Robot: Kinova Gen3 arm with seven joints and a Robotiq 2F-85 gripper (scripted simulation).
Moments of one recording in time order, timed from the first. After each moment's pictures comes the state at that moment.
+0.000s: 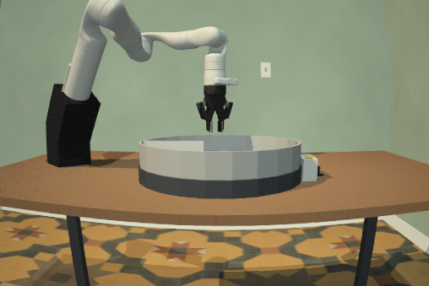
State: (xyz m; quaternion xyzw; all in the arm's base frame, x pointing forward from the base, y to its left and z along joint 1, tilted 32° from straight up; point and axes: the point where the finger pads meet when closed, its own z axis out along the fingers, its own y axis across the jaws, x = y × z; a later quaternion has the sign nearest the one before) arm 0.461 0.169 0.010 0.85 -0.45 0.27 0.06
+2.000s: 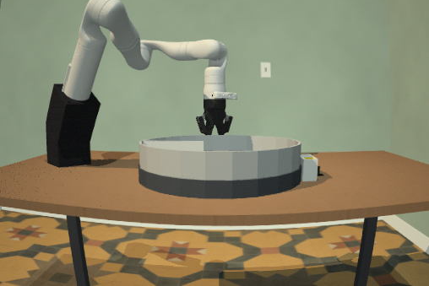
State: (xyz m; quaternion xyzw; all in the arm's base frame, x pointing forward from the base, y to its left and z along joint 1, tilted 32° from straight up) arm 0.479 0.149 -0.029 0.85 -0.45 0.27 0.07
